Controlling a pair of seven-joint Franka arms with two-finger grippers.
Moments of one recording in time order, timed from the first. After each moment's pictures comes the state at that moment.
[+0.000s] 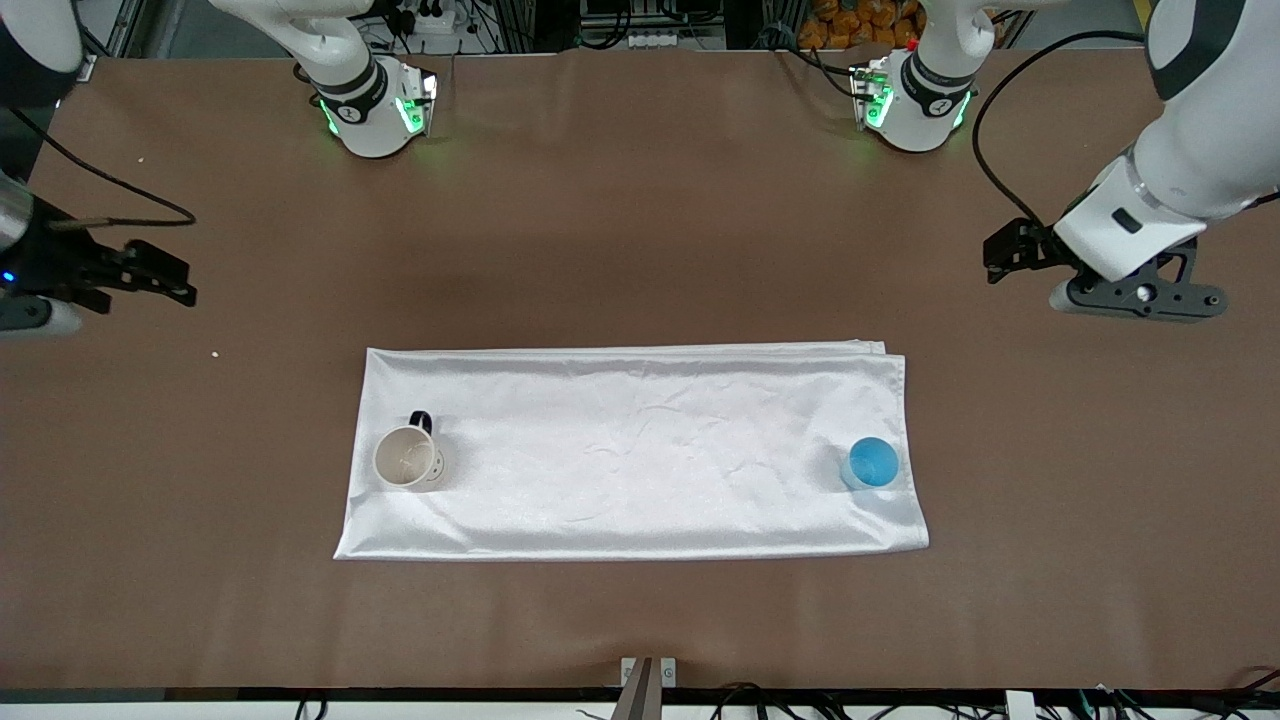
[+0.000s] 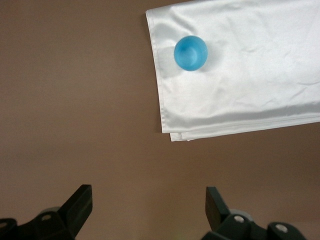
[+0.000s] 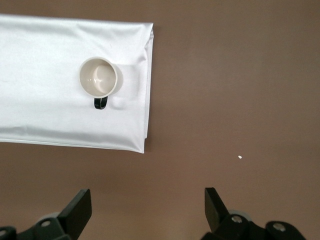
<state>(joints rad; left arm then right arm) -0.09 0.08 -0.13 -1.60 0.02 1.61 -0.08 -0.02 0.09 0.04 -1.59 0.02 1.63 -0.07</state>
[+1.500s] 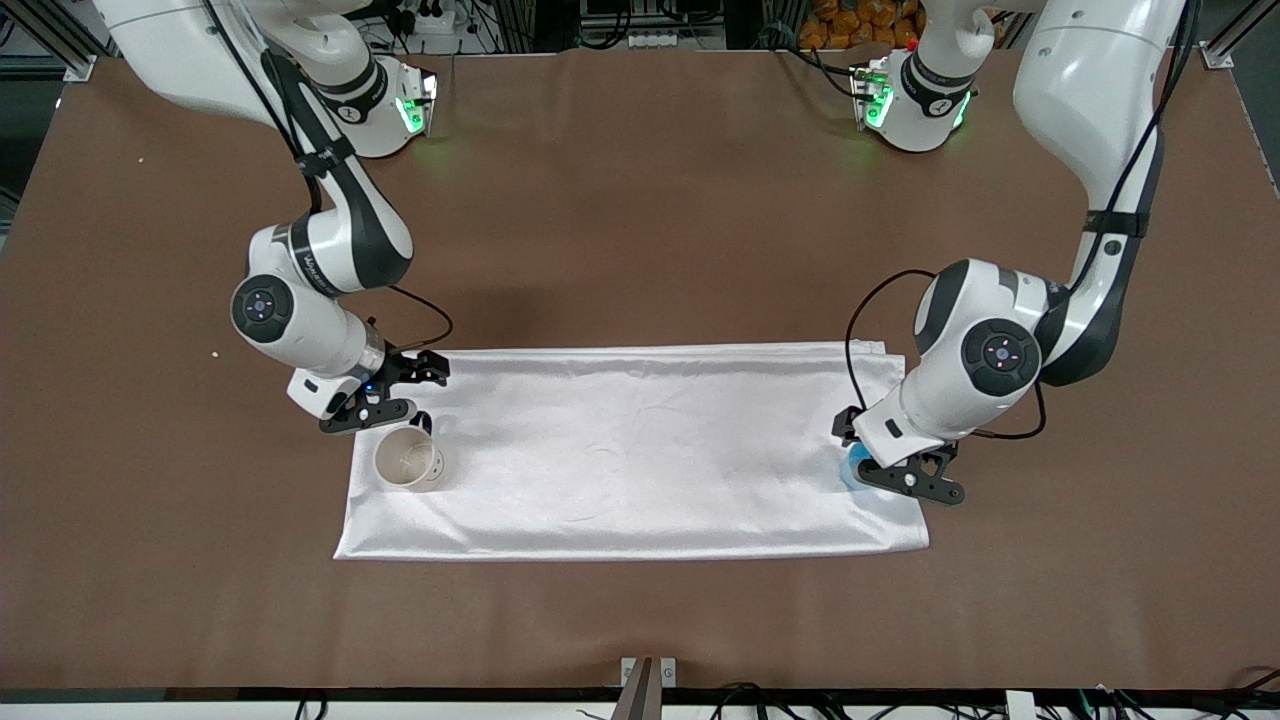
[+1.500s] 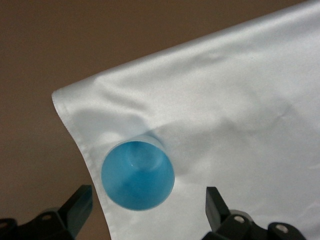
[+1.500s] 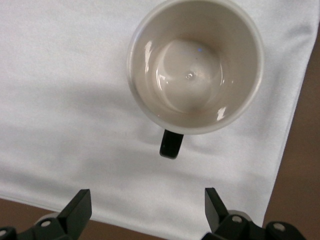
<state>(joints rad) -0.16 0.59 -0.18 -1.57 0.13 2.22 -0.08 0.12 0.39 0.15 -2.02 0.08 2.41 0.02</state>
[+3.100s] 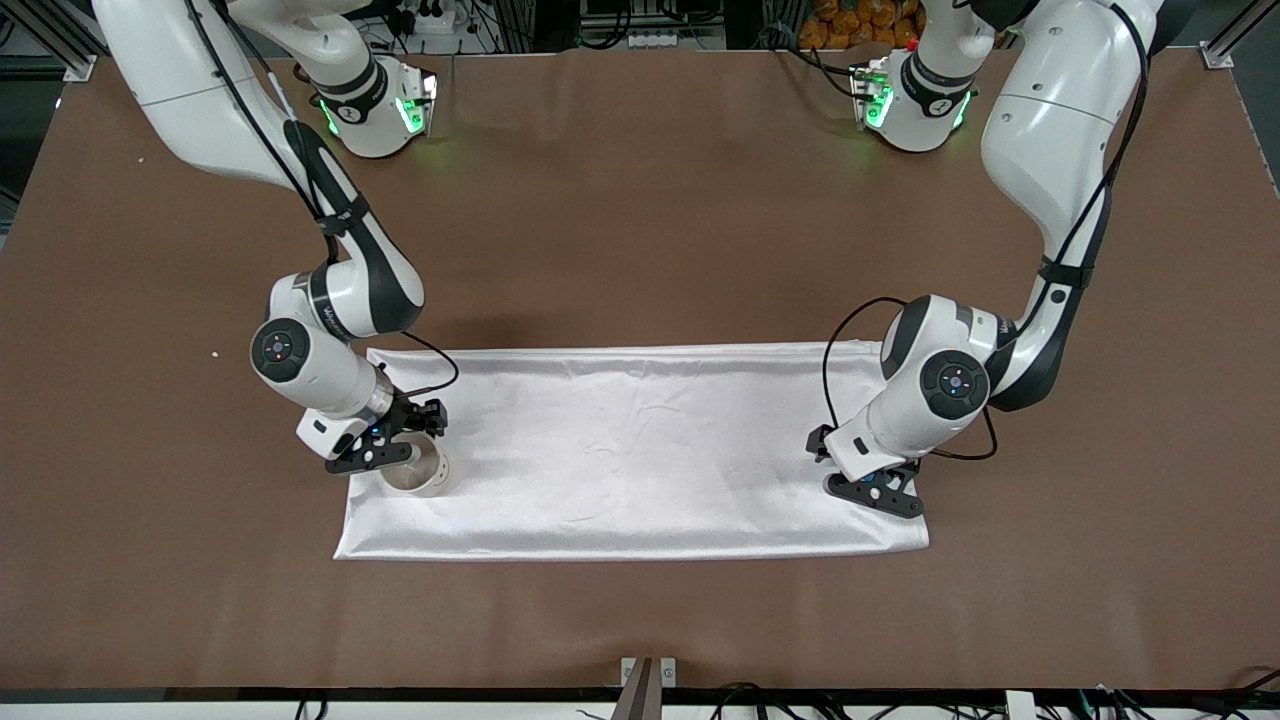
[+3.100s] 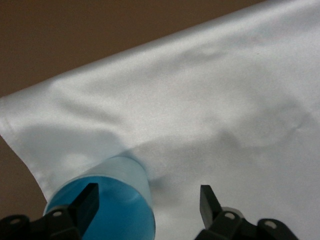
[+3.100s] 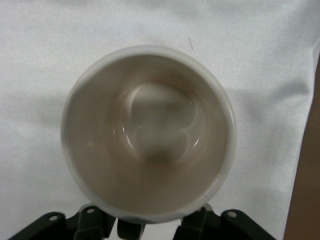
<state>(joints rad) -0.17 0.71 -0.18 -1.57 0.13 2.35 -0.07 0.13 0.56 0.12 -1.88 0.04 2.51 0.03</state>
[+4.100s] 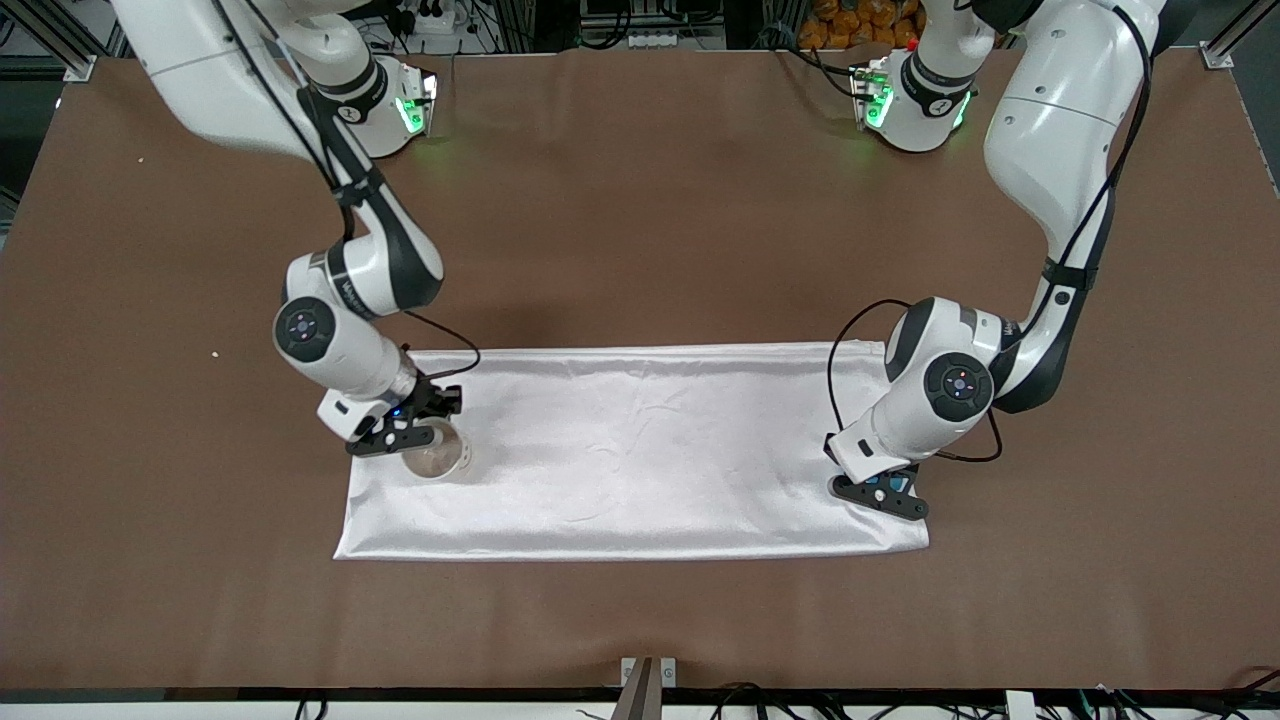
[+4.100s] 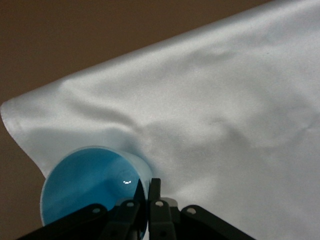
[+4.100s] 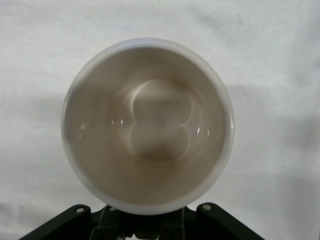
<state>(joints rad) -0.16 0.71 -0.18 -1.57 0.14 2.35 -0.07 0.22 0.46 0.14 -1.93 0.04 2.42 0.22</state>
